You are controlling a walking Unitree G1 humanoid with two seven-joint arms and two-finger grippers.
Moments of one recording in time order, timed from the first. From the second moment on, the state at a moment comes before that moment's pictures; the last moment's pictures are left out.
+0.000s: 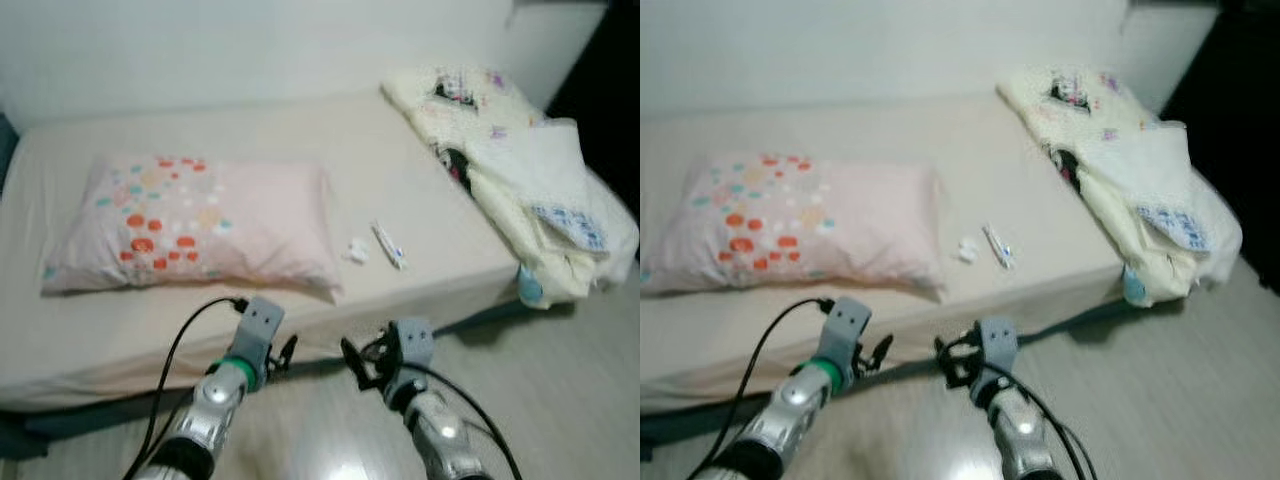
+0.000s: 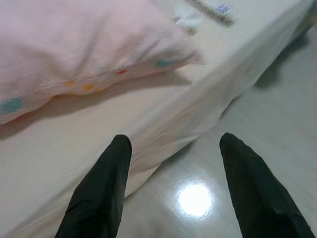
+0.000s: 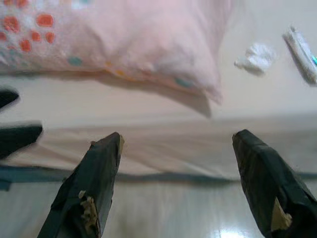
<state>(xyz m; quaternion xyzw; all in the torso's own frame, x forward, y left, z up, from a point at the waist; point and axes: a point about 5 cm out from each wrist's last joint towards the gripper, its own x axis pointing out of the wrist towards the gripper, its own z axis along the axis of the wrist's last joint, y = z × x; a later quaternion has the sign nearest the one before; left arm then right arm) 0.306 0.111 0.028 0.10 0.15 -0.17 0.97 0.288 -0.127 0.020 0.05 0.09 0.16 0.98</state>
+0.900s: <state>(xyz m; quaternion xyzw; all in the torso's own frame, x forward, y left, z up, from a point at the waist) 0.303 0.116 0.025 0.11 0.15 -0.17 0.97 0.280 -0.123 0.013 0.05 0.10 0.16 0.98</state>
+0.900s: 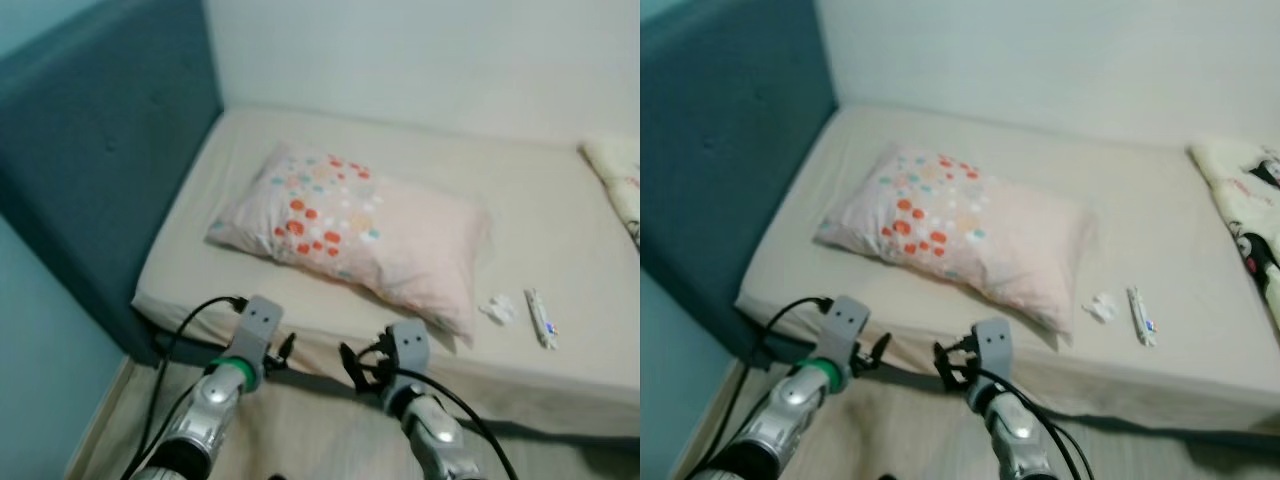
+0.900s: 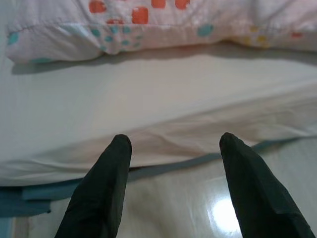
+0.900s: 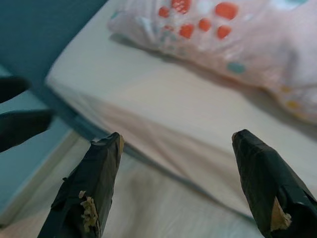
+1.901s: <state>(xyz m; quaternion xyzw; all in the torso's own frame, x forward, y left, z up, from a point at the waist) 0.308 0.121 0.029 0.11 0.14 -0.16 0.97 0.285 -0.115 0.019 0.07 0.09 0.18 0.98</state>
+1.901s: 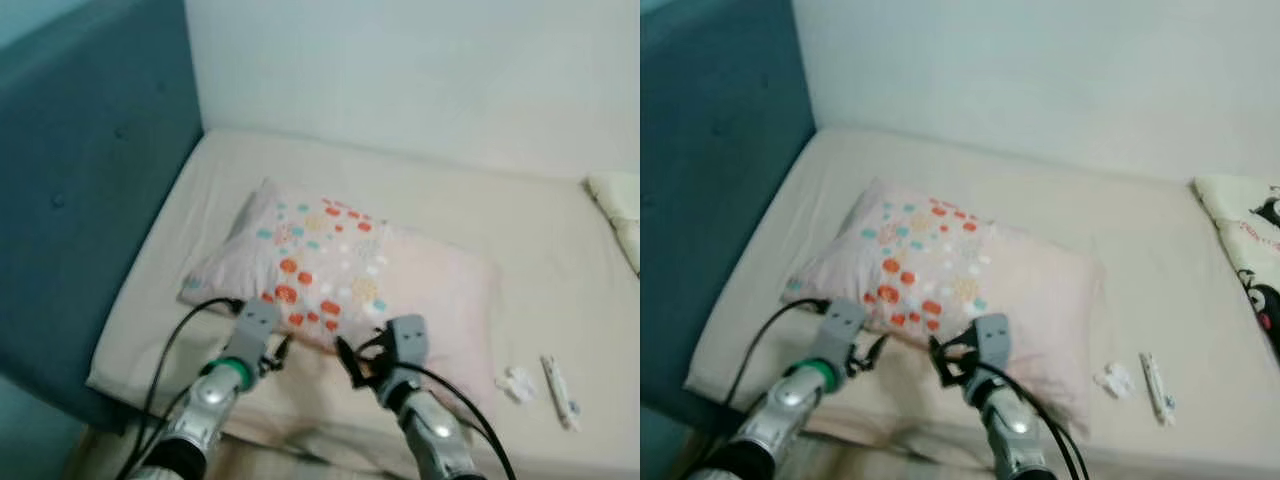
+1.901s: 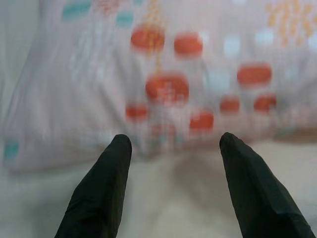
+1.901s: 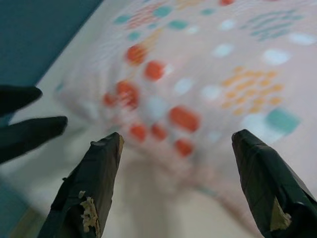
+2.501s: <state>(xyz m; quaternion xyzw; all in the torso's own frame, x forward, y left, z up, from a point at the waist) 0.307 0.114 0.029 0.11 0.14 -0.17 0.97 0.283 -0.121 0.017 0.06 0.09 0.17 0.98</state>
